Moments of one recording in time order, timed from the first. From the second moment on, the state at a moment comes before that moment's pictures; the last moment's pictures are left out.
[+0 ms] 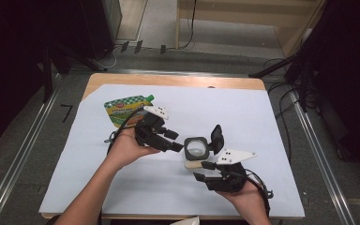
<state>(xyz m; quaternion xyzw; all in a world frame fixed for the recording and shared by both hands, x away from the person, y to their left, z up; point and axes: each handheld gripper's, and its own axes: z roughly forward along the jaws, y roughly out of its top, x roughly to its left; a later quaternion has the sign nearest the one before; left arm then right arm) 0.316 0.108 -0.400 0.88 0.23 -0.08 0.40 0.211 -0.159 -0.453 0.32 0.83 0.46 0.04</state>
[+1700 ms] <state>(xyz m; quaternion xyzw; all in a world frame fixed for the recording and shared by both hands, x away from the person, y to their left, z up) 0.316 0.232 -0.389 0.85 0.33 -0.03 0.40 0.235 -0.066 -0.459 0.27 0.86 0.43 0.00</state>
